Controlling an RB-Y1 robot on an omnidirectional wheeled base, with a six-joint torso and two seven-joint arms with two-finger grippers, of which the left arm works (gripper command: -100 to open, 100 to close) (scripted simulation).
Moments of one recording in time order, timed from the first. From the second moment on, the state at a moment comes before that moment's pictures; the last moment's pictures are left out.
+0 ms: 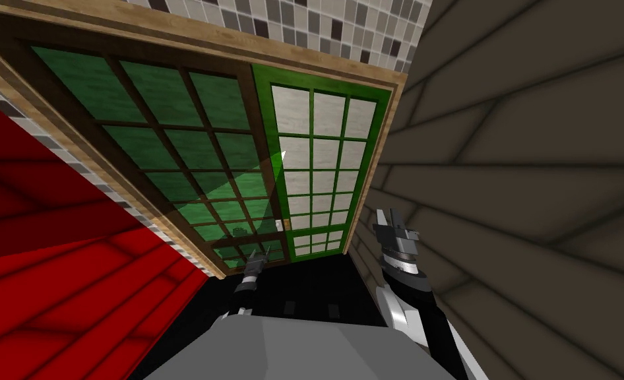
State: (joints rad) arm 0.19 0.02 0.38 -1.00 -0.31 -0.81 -1.20
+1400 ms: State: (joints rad) arm 0.26 0.10 0.52 -0.88 -0.27 -0.80 -1.29
